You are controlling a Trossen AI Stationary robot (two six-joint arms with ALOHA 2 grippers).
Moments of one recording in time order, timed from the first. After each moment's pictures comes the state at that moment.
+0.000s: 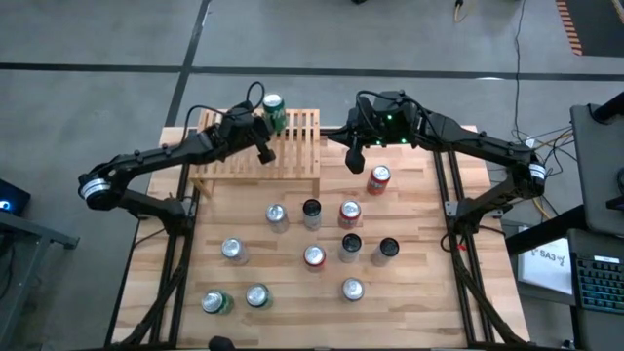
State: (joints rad) left arm 0.58 1.29 0.90 -0.10 -0.26 0.50; right arm -0.34 1.44 1.52 -0.46 -0.13 -0.11
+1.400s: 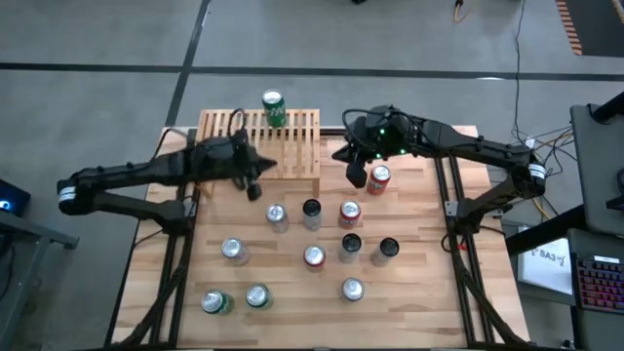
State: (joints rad) left arm 0.21 1.00 0.90 -0.32 -0.15 0.11; right arm -0.27 1.45 1.49 -0.61 -0.14 0.06
